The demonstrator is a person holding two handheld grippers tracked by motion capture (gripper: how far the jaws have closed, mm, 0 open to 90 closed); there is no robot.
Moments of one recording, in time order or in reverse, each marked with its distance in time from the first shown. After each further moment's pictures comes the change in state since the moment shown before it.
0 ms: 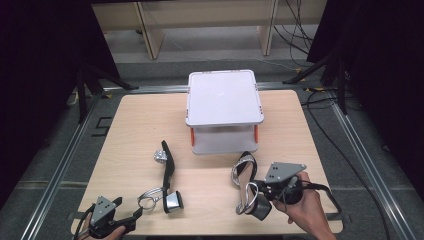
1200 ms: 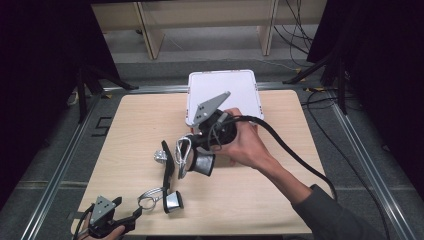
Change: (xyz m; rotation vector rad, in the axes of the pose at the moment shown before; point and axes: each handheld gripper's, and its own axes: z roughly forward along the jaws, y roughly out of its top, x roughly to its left) left arm 0.002 0.000 0.000 -0.008 0.004 -0.009; right arm -0.007 0.199 0.039 -0.028 0.223 -0.172
